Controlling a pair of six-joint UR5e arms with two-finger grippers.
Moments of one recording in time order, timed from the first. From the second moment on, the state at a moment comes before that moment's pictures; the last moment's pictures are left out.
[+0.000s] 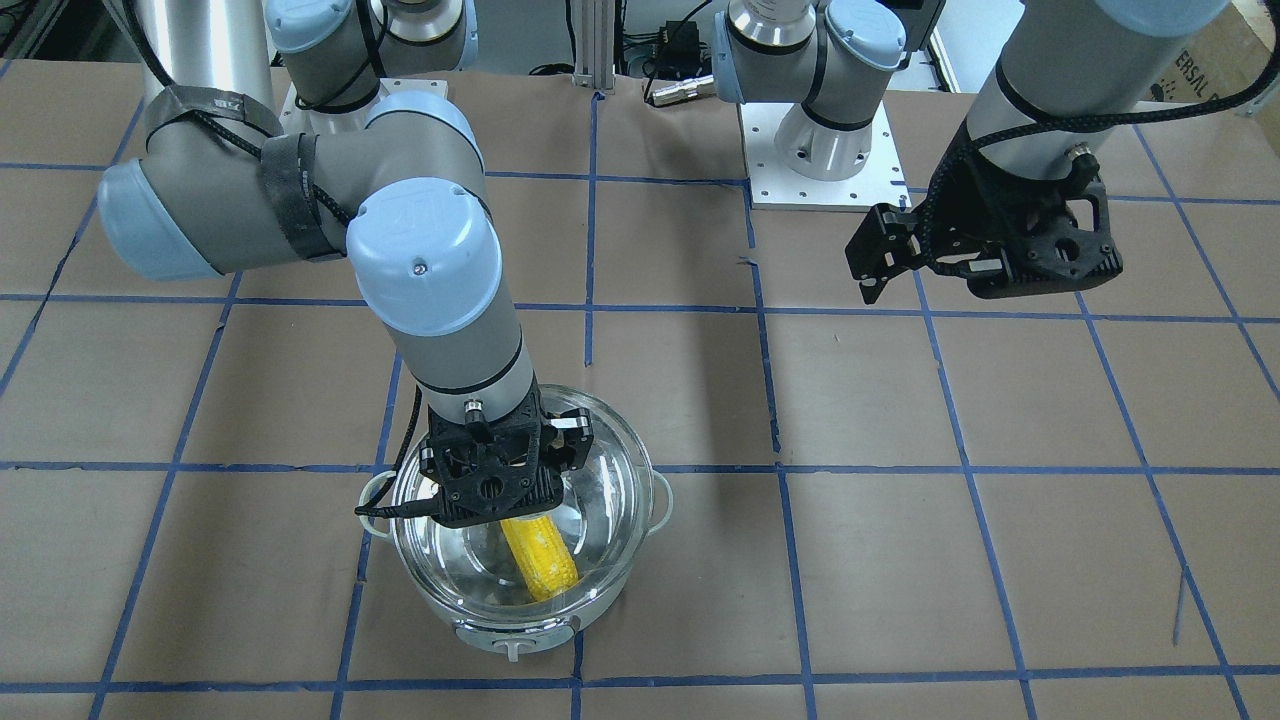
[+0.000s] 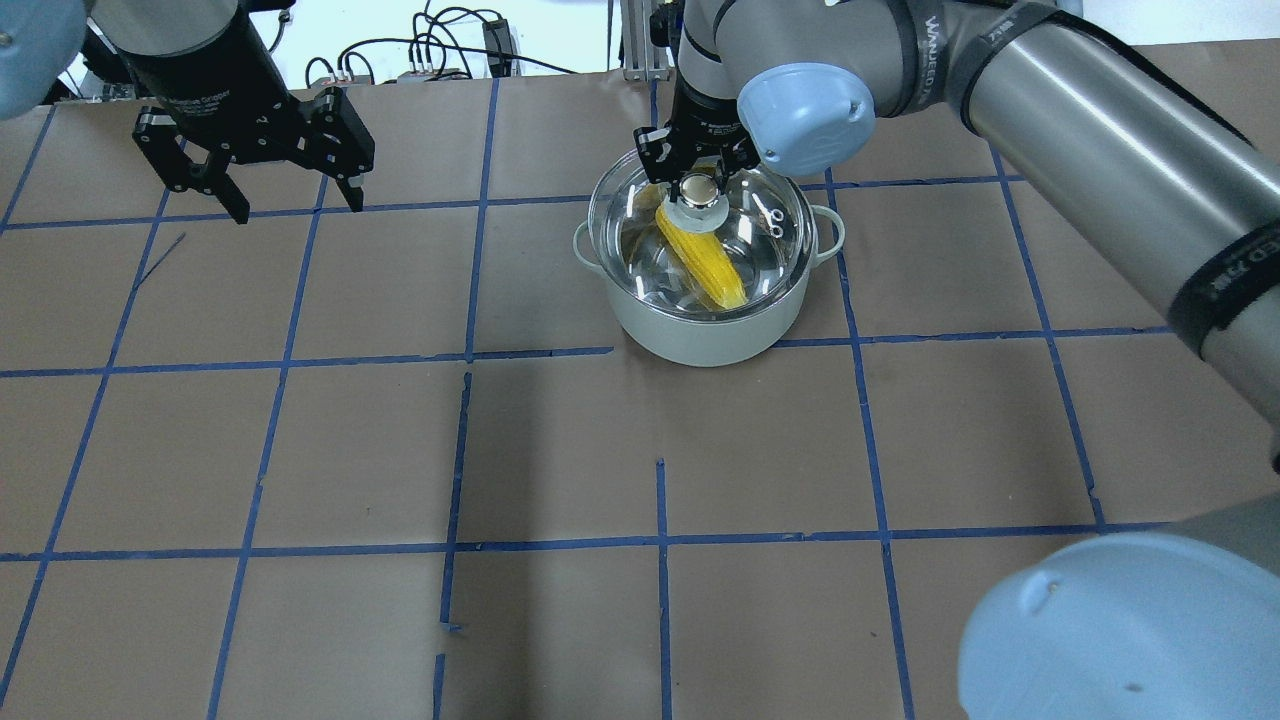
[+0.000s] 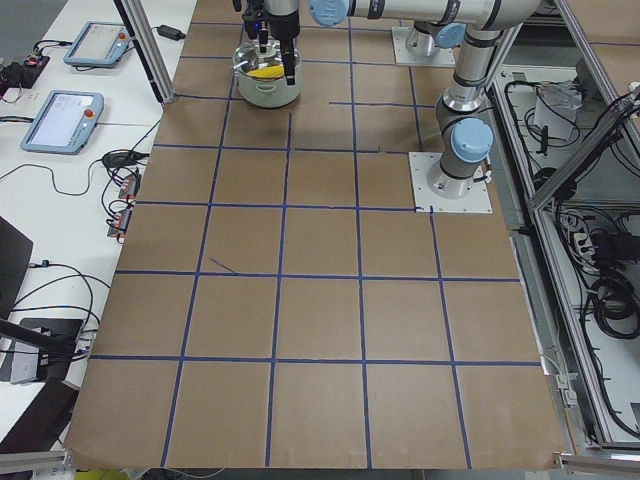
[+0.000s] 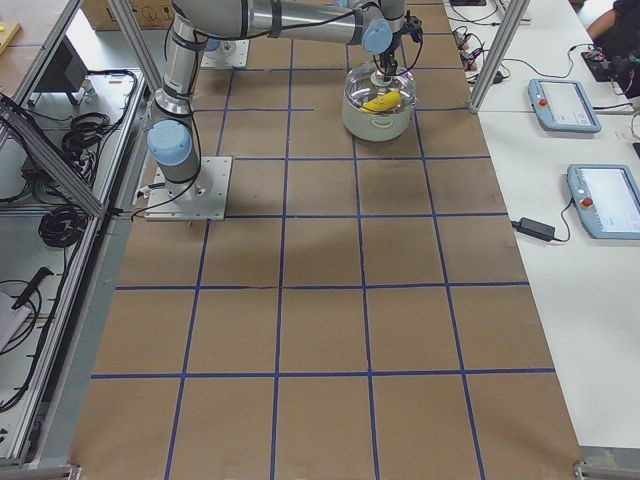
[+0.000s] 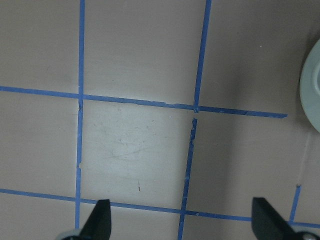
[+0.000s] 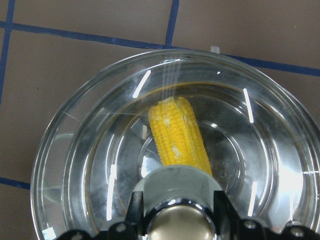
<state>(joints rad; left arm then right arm) -1.53 -1.68 -1.41 -1.69 1.62 -0.06 1.82 -1.10 1.34 -1.93 -1.49 0.07</state>
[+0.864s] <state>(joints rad) -1.53 -1.64 -1.42 -1.69 1.60 -0.05 1.81 -1.09 1.35 -1.93 -1.50 0.06</state>
